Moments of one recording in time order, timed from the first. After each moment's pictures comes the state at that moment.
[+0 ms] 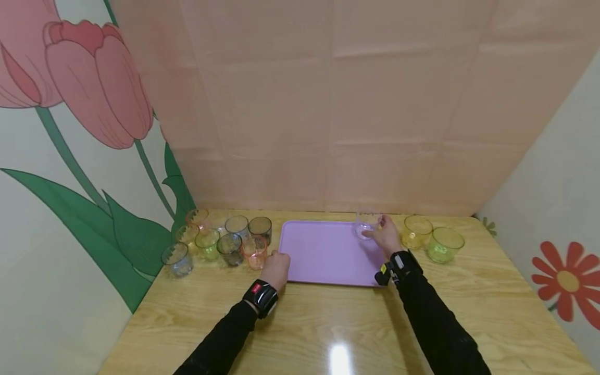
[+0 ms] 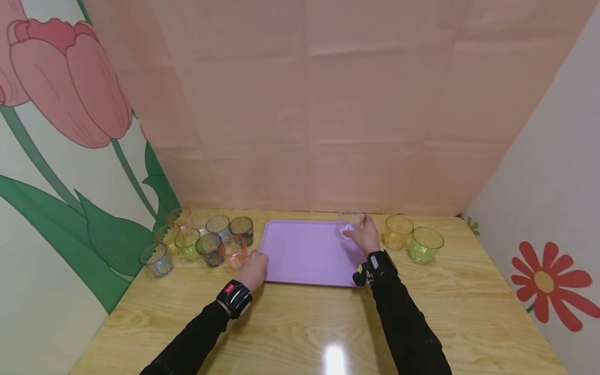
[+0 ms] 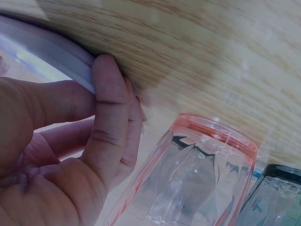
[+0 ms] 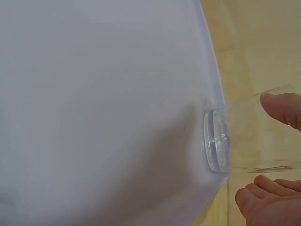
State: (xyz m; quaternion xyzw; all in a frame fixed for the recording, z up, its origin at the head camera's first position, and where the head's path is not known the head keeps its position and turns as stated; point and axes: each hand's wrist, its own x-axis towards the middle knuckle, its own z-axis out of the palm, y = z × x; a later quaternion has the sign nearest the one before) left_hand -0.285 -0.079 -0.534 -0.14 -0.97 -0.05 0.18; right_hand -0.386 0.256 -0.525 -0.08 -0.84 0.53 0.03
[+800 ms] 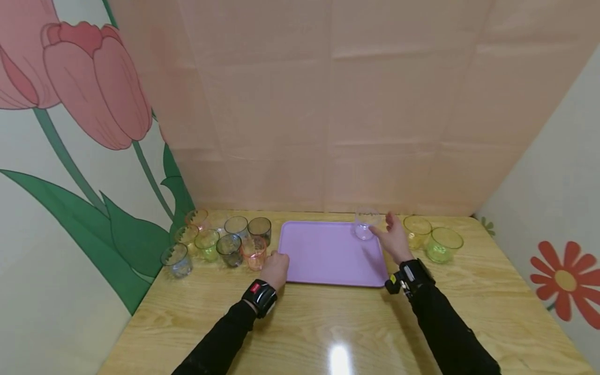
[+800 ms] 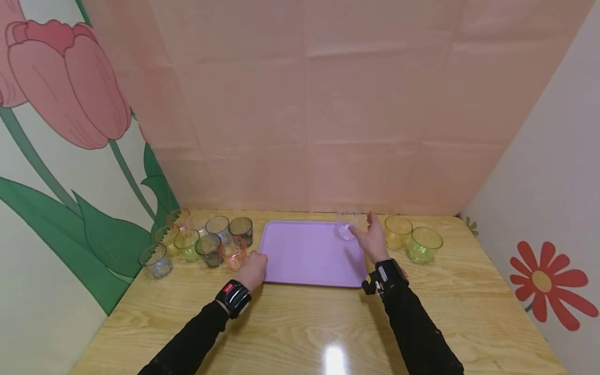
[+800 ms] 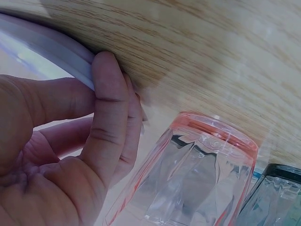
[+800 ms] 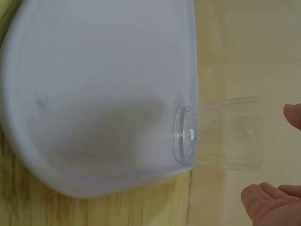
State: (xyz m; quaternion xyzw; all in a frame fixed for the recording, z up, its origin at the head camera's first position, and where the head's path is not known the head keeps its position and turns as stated) left_hand -0.291 -0.085 -0.532 -0.17 -0.97 -0.05 0.13; right_hand -0.353 0.263 -0.505 -0.03 -0.84 0.53 0.11
